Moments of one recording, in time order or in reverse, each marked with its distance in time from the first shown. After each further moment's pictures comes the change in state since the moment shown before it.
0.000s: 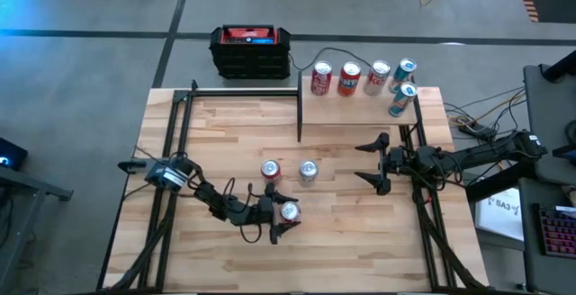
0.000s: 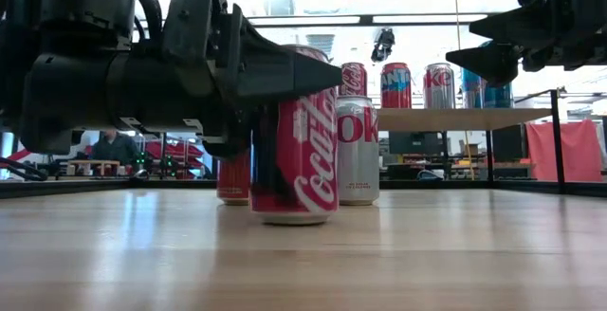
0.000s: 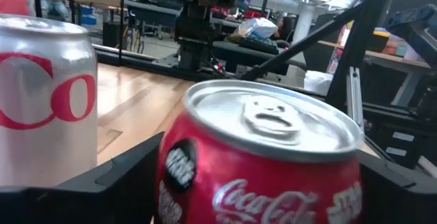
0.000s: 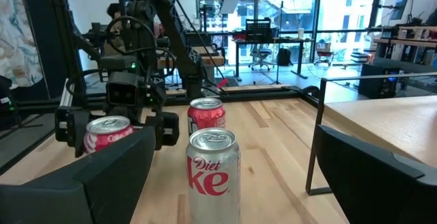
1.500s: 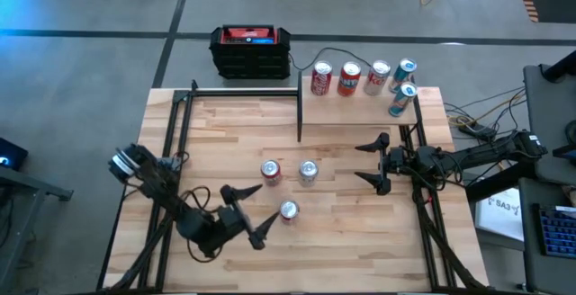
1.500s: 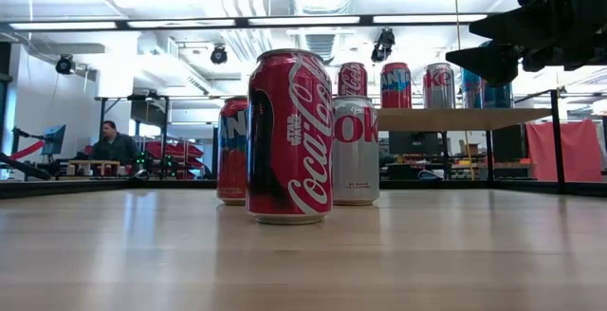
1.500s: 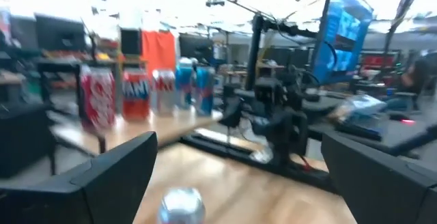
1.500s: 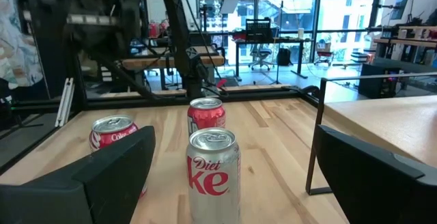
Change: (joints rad) left arm -0.296 -0.395 0.139 0.035 -0.746 0.666; right arm 0.000 0.000 0.000 0.000 0.000 0.000
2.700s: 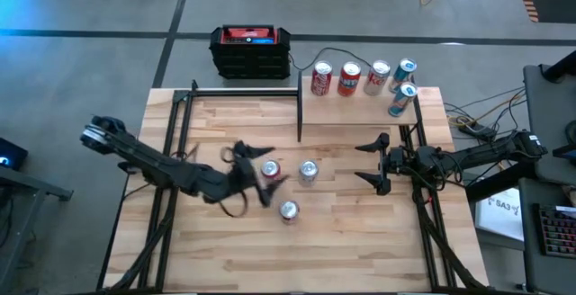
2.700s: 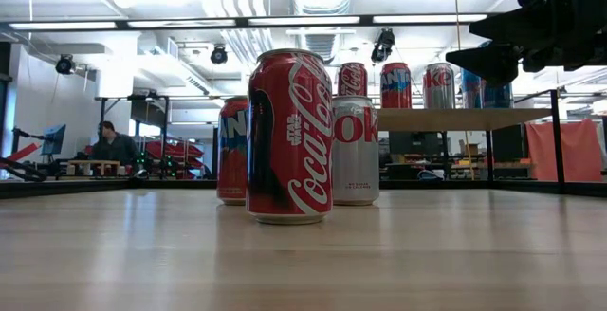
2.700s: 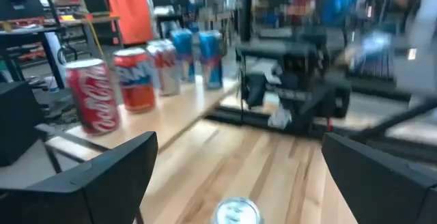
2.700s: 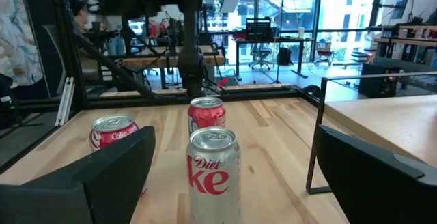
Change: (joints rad) left arm 0.338 -0.416 0.051 -1.171 0.419 -0.526; right arm 0.000 0.000 0.000 -0.003 0.000 0.000
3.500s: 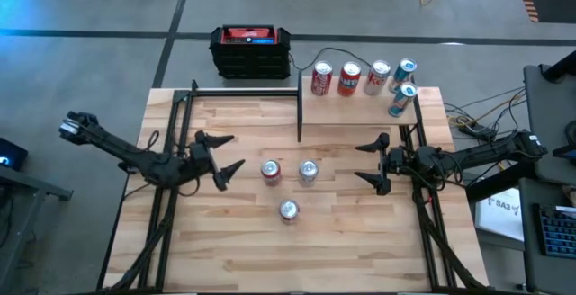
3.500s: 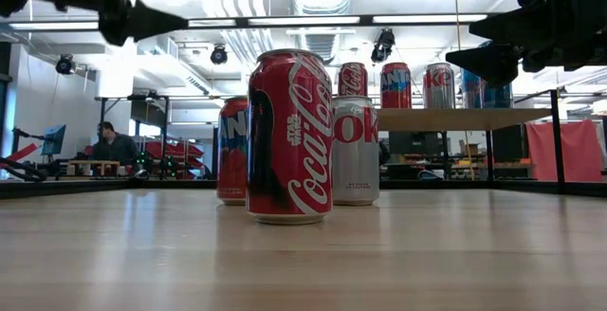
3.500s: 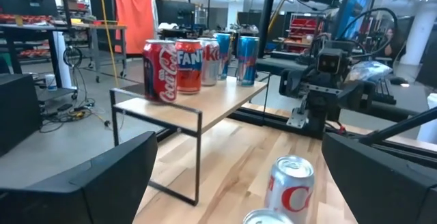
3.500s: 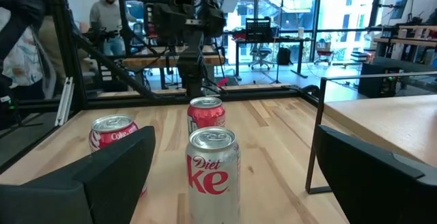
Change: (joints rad) left arm 0.001 -0.617 -0.577 0.108 0.003 0.000; right arm 0.000 0.001 0.000 0.000 0.000 0.000
